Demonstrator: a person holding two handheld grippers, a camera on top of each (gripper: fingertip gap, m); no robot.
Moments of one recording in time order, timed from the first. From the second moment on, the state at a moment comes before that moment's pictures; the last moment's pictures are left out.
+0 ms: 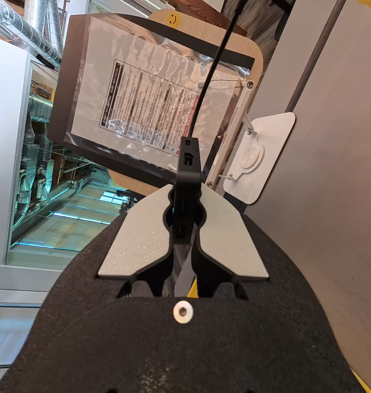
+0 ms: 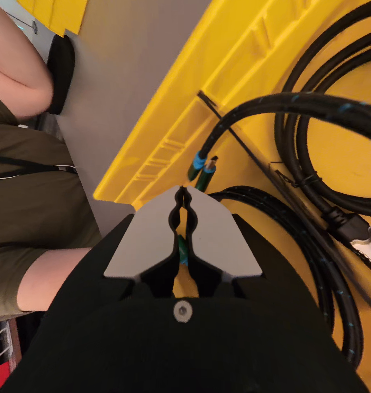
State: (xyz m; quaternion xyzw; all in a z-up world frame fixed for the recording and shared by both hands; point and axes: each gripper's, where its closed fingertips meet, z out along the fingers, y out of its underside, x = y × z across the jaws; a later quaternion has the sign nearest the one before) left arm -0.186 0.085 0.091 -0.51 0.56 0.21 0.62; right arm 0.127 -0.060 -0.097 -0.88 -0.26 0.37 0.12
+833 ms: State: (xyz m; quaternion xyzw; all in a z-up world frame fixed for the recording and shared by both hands) left arm -0.184 0.083 0.089 -0.51 0.56 0.22 0.61; right arm 0.267 -0.028 -0.073 -0.95 -0.16 -0.05 0.25
